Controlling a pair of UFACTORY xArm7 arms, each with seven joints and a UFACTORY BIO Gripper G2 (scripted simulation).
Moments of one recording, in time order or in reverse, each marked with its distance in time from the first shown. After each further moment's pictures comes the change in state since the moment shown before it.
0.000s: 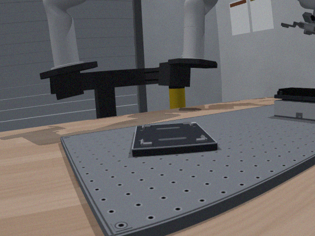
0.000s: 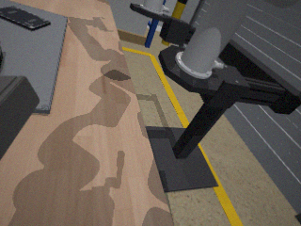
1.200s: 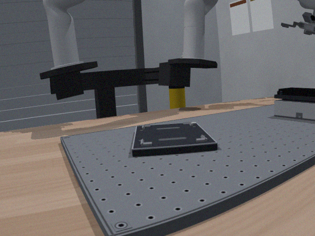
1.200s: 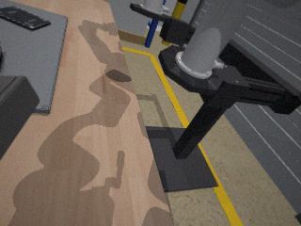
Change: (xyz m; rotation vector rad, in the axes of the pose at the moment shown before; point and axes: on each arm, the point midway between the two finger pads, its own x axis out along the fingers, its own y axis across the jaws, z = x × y) left arm 0.000 0.000 0.000 0.000 0.000 0.000; right arm -0.072 0.006 -0.088 0.310 0.099 -0.366
